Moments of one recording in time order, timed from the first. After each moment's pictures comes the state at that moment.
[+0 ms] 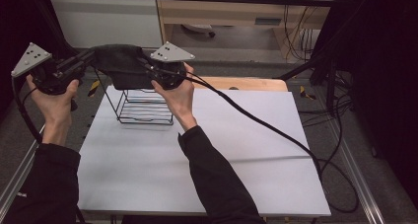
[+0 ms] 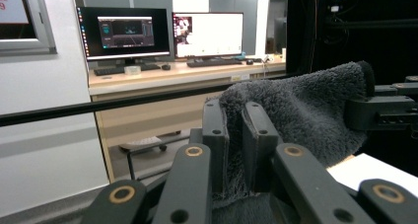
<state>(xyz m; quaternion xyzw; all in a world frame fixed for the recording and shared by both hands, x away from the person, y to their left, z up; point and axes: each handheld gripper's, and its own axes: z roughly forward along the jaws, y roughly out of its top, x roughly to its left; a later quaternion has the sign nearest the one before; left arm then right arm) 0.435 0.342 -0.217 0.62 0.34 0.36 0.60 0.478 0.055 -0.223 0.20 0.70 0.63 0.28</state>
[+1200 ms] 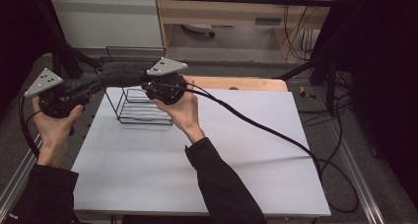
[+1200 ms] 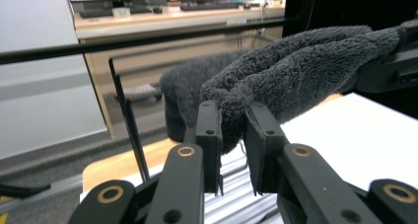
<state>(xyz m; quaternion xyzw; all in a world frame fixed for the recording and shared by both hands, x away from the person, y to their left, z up) 0.411 0.343 -0.260 0.69 0.38 0.31 0.53 0.455 0.055 -0.241 0.21 0.78 0.53 0.25</state>
